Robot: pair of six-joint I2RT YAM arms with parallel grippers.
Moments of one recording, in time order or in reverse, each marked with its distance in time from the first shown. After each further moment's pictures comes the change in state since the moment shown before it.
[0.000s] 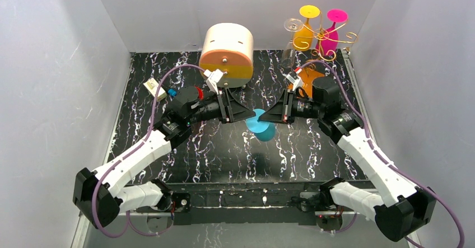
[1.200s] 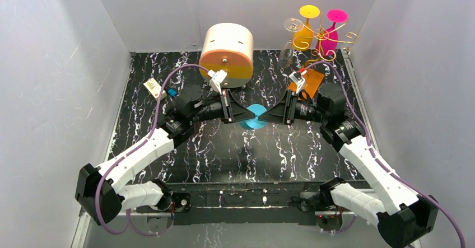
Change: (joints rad) left arm -0.005 0.047 0.009 0.024 0.030 -0.005; right arm -0.002 -0.060 -0.106 0.247 -0.026 0.035
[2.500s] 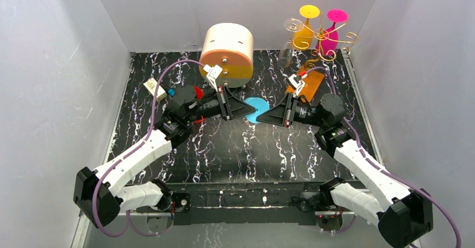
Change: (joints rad) left arm 0.000 -0.031 0.000 0.122 -0.003 0.002; right arm 0.008 -0.013 -0.187 0.466 -0.068 0.270
